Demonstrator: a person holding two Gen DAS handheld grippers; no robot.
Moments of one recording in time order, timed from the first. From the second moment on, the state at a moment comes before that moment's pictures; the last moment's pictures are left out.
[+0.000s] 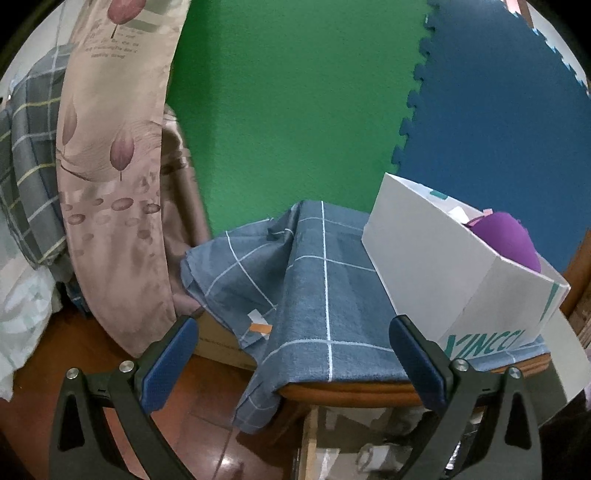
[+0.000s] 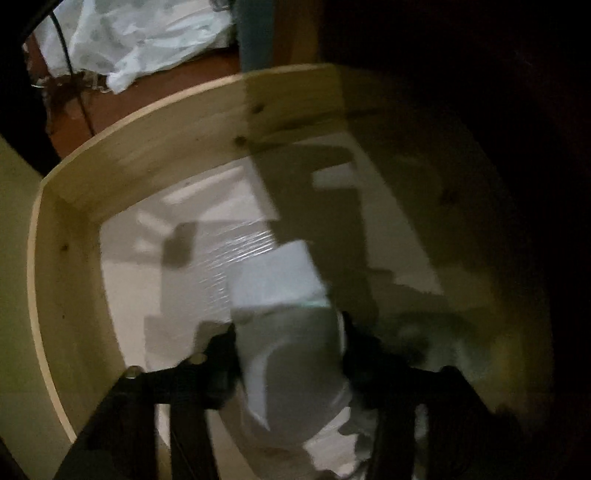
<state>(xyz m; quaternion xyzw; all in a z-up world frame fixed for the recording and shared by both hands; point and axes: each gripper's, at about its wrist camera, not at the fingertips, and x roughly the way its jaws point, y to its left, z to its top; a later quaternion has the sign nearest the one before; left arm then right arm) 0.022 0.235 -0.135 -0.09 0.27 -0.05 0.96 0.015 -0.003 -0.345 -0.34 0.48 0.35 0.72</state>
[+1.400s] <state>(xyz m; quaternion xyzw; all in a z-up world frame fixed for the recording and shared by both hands) 0.006 0.205 -0.144 -0.01 0.27 -0.06 0.96 -0.072 -0.191 -0.034 -0.02 0.34 -0.07 0.94</state>
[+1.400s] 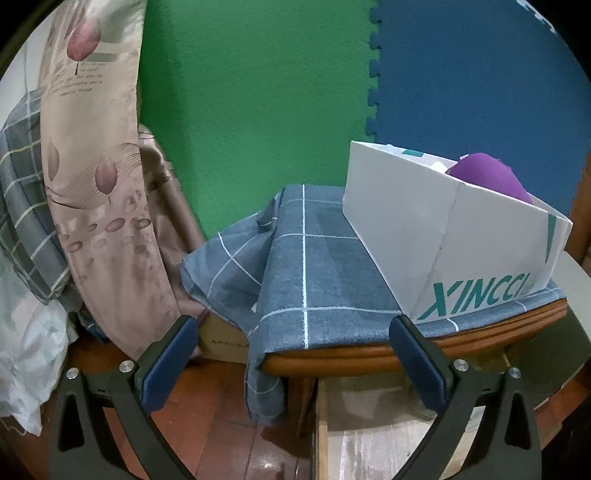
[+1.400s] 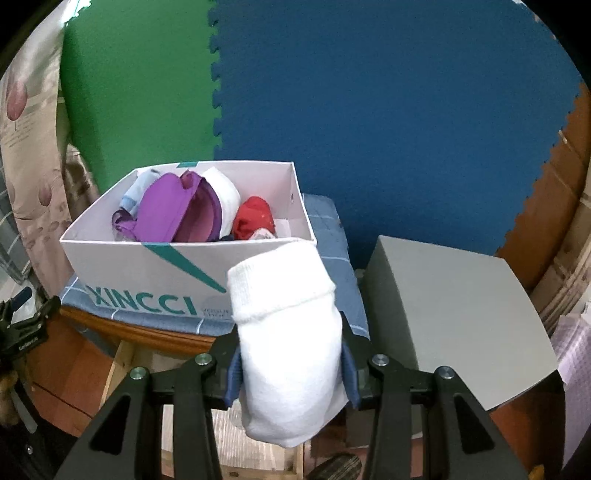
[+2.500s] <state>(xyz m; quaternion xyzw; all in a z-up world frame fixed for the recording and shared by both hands) 0.007 0.204 -0.151 0.00 0.29 -0.06 0.95 -0.061 -0.160 0.008 -0.05 0.31 -0.07 0.95</state>
